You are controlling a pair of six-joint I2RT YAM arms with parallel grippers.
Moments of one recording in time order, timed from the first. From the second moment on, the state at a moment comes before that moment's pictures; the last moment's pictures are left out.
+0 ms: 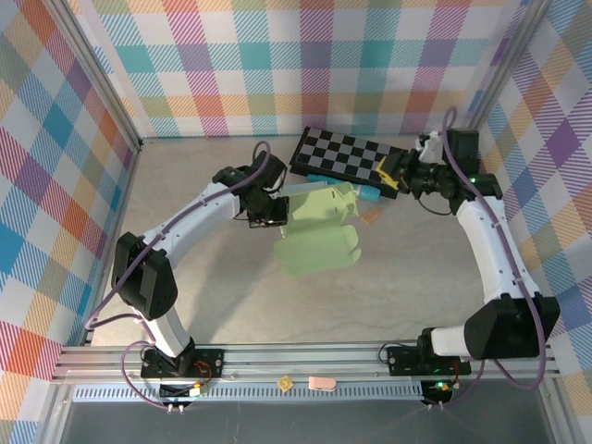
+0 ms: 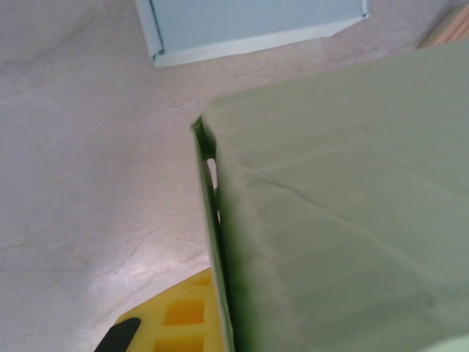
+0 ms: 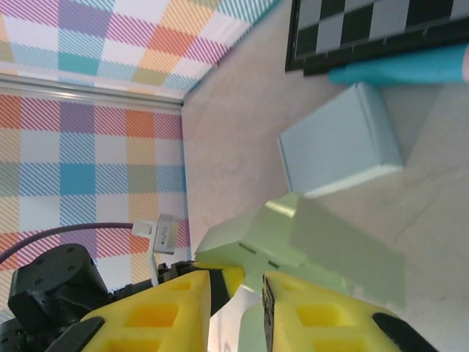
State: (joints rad) left arm -0.56 1.73 1.54 -0.97 0.17 -0.56; right arm 0.03 1.37 1.35 -0.63 -0.76 0.75
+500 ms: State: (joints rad) left arm -0.42 1.93 1.72 -0.96 0.42 -0.27; right arm 0.01 1.60 1.27 -0.51 -0.99 0.43
